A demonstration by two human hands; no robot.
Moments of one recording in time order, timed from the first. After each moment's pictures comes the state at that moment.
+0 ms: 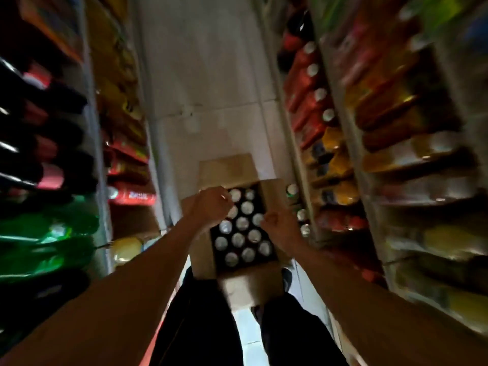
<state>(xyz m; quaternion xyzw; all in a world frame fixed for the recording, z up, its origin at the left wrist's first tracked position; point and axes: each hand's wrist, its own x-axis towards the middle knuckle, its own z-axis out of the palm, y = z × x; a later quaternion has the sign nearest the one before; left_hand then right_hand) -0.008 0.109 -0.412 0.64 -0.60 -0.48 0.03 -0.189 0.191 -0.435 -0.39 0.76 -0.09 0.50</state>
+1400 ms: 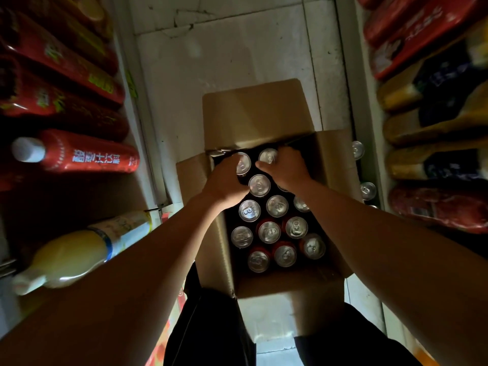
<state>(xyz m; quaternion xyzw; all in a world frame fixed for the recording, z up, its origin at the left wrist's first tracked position) 0.035 0.108 -0.723 0.63 -0.58 -0.52 0.02 -0.131 0.102 -0.788 -0.48 0.76 -0.06 0.43</state>
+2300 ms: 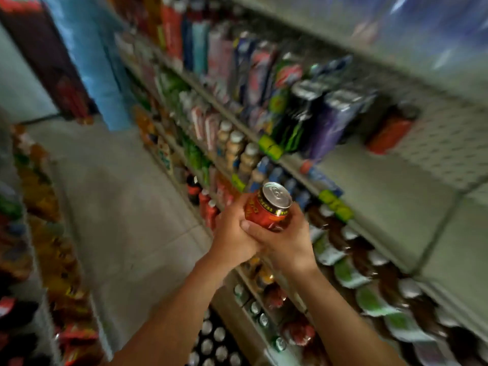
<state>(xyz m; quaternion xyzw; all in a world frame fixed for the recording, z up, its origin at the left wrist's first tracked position) -0.194 0.095 -0.057 0.29 -0.74 -0.55 0.27 -0.276 0.184 -0.040 -0.27 0.72 -0.59 0.26</state>
